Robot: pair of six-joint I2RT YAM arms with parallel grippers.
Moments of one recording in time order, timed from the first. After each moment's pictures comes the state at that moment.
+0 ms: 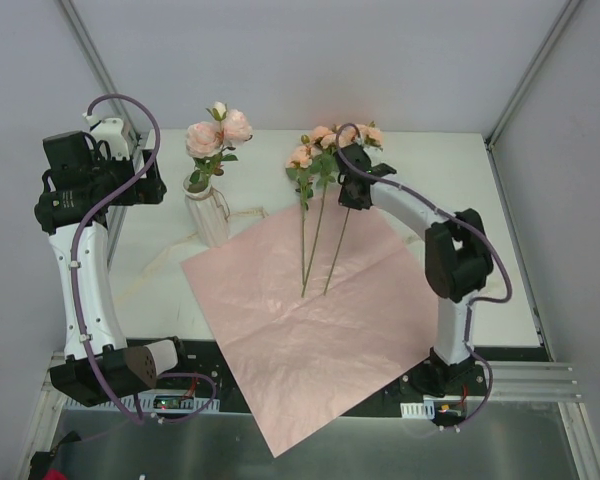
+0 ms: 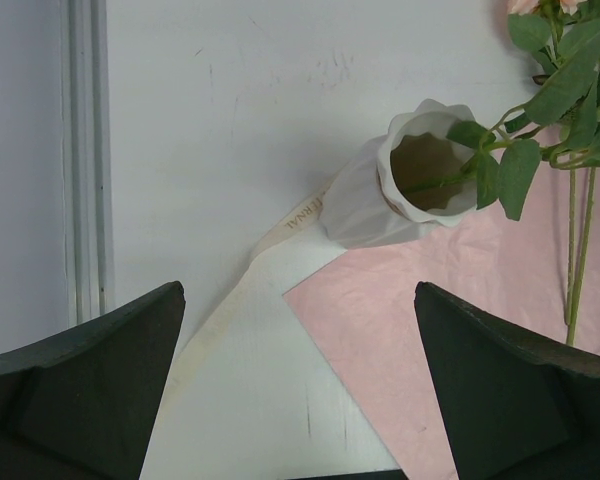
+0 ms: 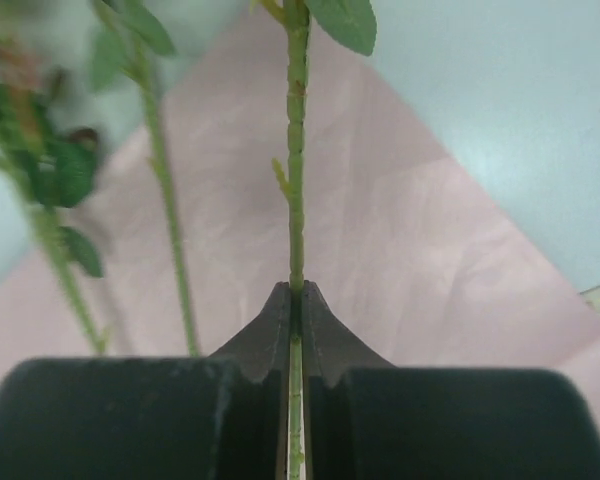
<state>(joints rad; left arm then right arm) 0.30 1.19 1.50 -0.94 0.36 0.13 0.53 2.06 1.63 -0.64 0.35 0.68</state>
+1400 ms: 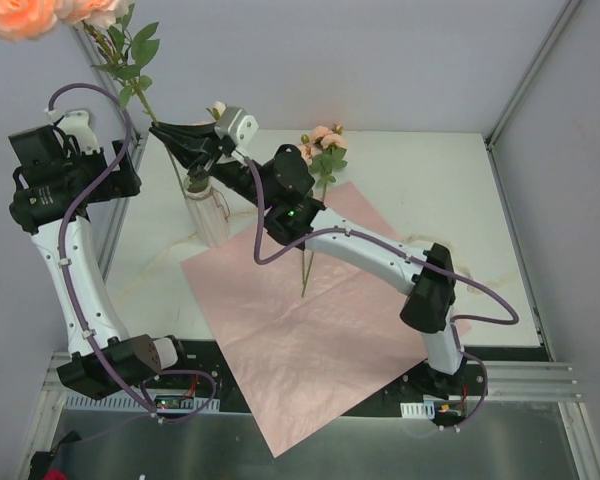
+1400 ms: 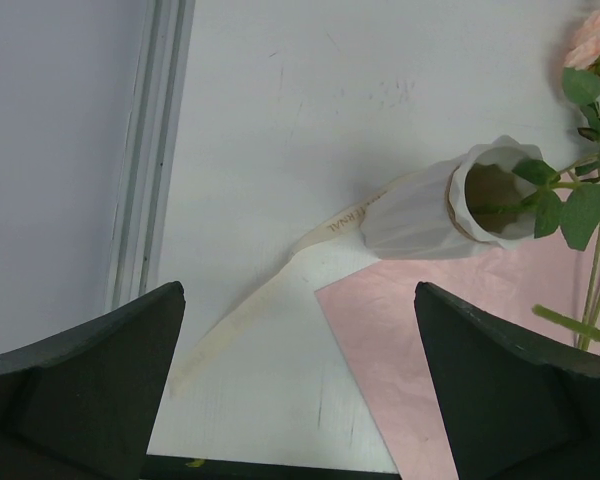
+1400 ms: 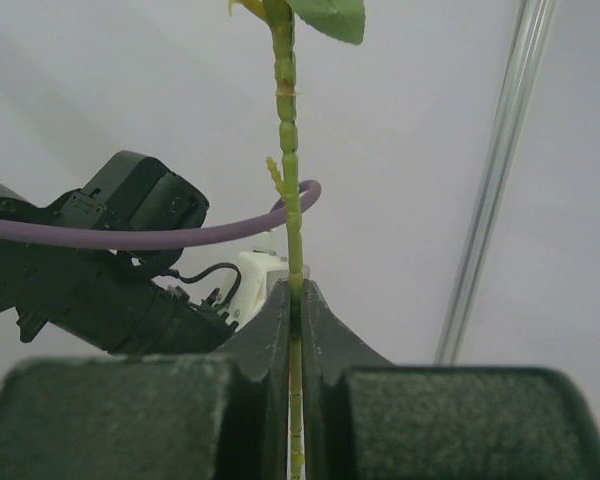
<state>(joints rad) 0.43 1.23 1.63 -1.02 0.33 0.09 1.12 1.97 1.99 0.65 -0.14 -0.10</state>
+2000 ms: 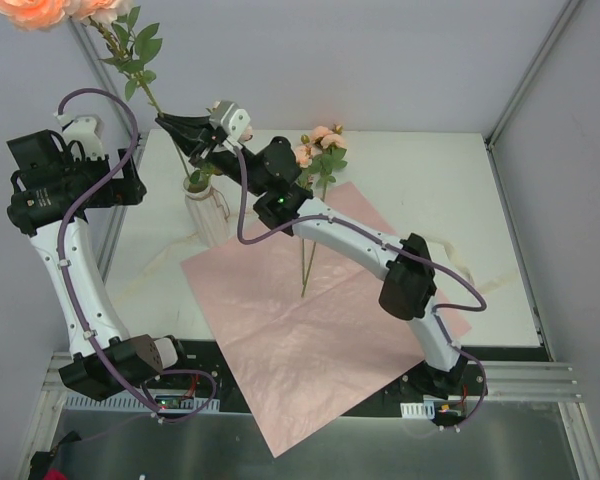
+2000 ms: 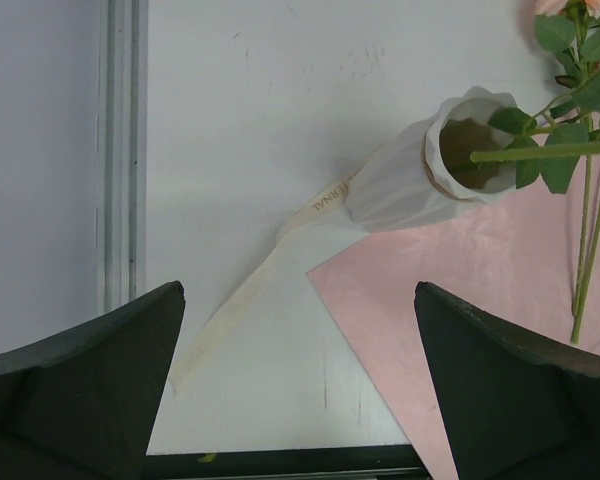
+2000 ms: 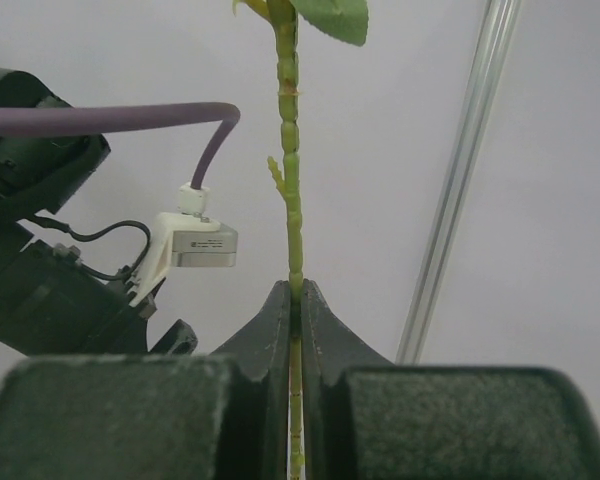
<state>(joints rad) 0.47 1.23 1.62 -1.07 0.45 0.19 1.05 2.15 2.13 0.69 -0.18 -0.10</state>
